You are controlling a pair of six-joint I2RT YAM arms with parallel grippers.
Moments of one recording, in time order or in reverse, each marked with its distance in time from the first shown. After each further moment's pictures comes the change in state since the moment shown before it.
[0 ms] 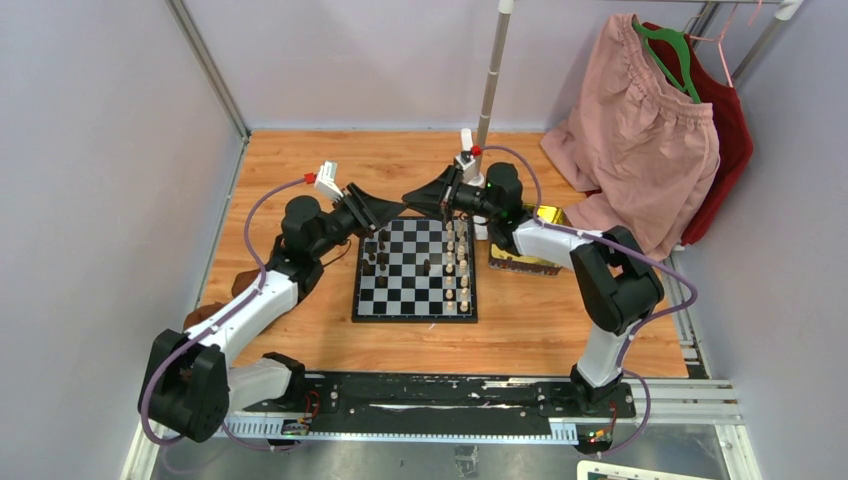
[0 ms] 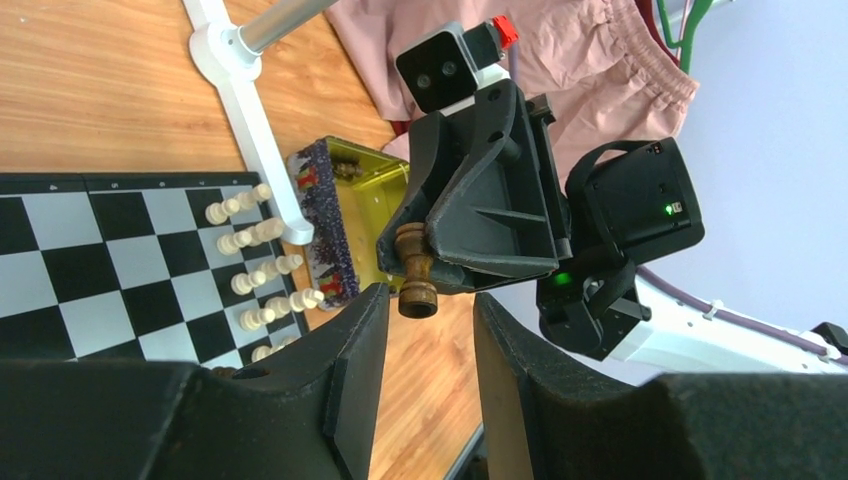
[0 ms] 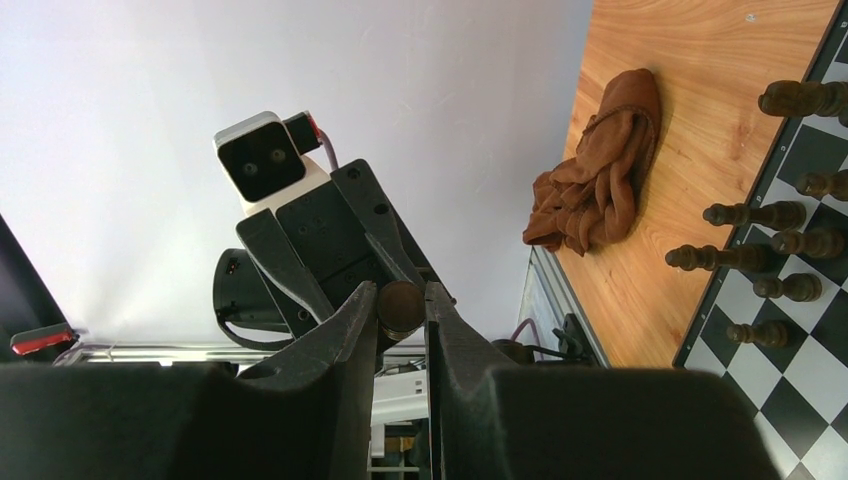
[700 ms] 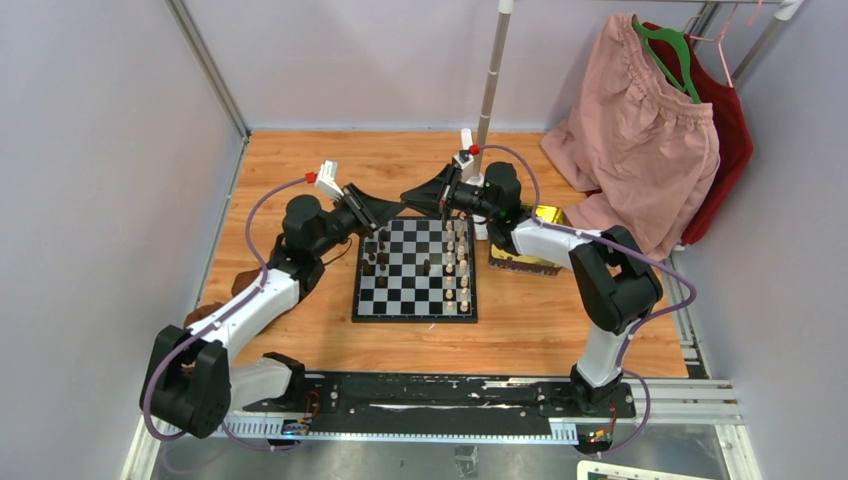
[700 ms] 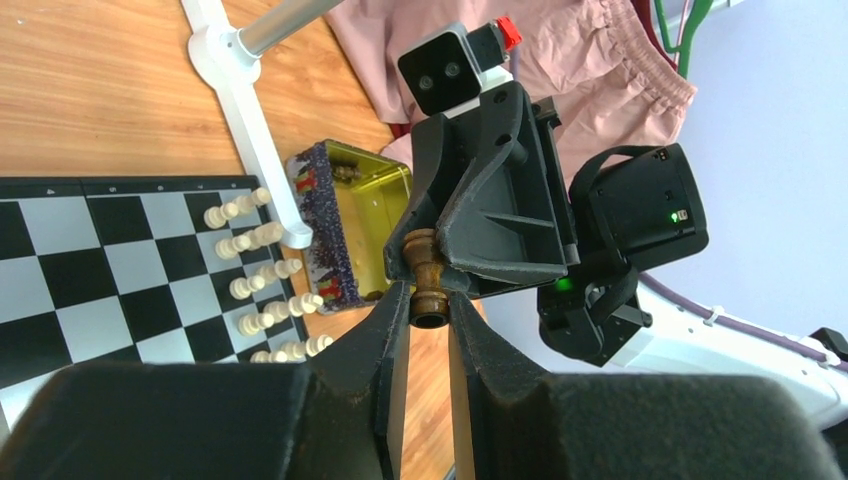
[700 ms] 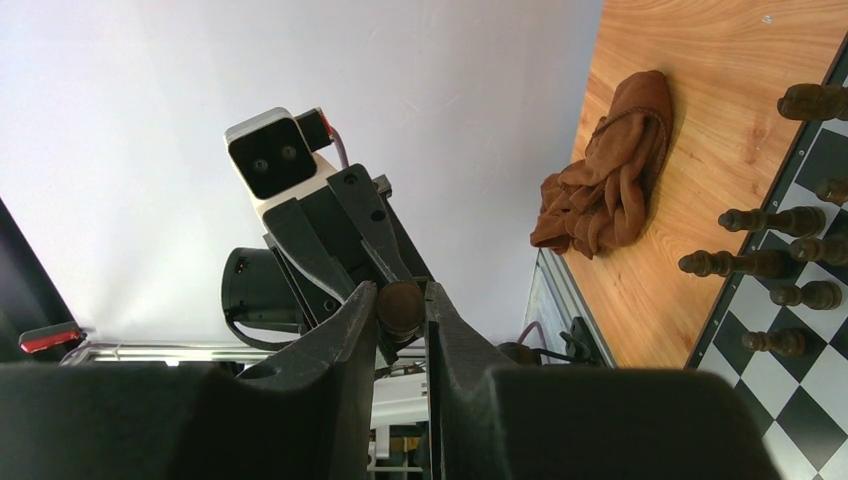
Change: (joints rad) left arm 0.000 0.022 0.002 0.028 0.004 -0.011; right arm 0.010 0.008 0.014 0.008 0.002 0.014
